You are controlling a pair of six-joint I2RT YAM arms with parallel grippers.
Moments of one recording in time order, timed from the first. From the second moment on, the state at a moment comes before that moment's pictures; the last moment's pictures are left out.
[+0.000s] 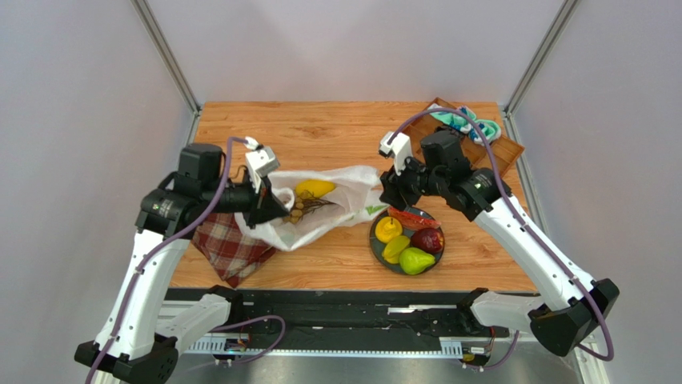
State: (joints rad) left arm -0.31 0.98 1.38 -1.09 0.77 0.27; right arm 0.59 1.21 1.31 -0.75 -0.32 -0.22
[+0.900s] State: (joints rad) left arm -0.25 0.92 1.27 -1.08 0.73 0.13; right arm 0.89 1.51 1.67 -0.63 -0.53 -0.37
